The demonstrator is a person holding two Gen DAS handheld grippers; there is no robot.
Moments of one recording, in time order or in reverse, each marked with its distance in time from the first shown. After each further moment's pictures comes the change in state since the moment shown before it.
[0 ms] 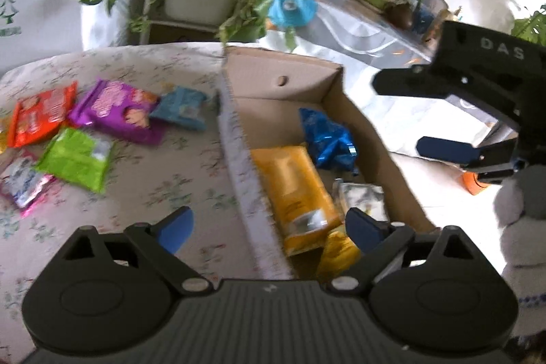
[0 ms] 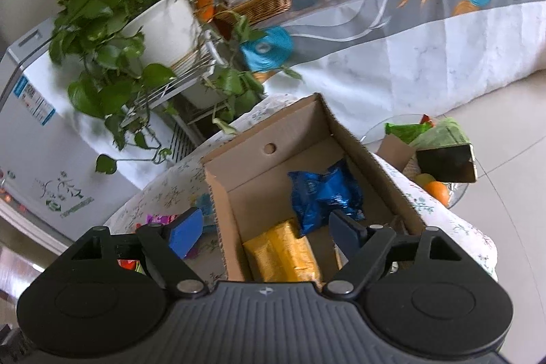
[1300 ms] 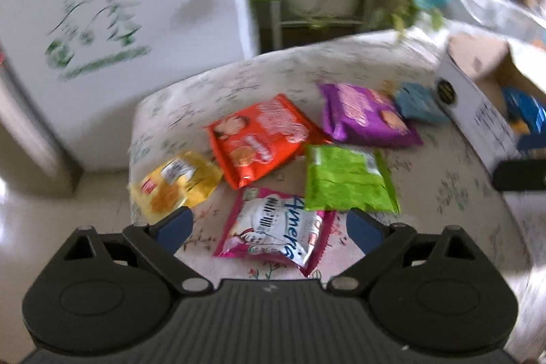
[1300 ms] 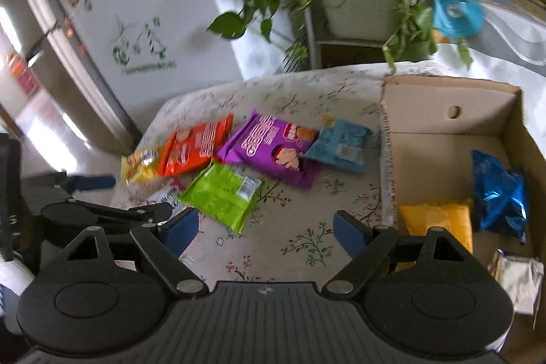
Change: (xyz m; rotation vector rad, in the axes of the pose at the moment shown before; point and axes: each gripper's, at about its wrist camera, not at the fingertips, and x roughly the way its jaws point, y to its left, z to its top) left arm 0.003 0.178 0.030 0.228 0.029 0.364; right arm 0.086 0.121 -0.068 -0.507 0.208 0.178
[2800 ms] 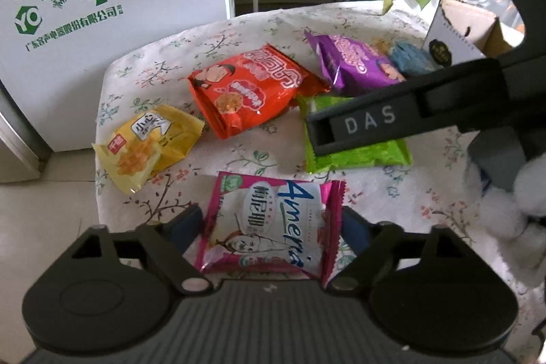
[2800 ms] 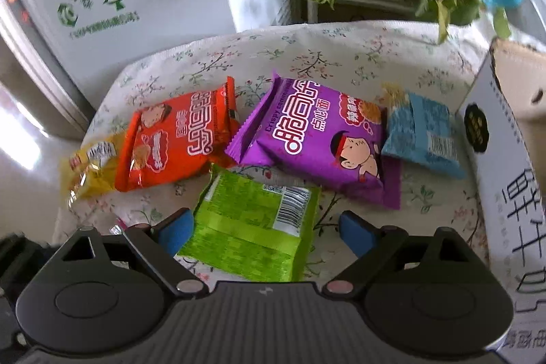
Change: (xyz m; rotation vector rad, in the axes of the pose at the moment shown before) left arm 0.031 0.015 -0.028 -0.032 0.049 -0.099; right arm 0.127 0.050 0.018 0.037 0.112 -0.155
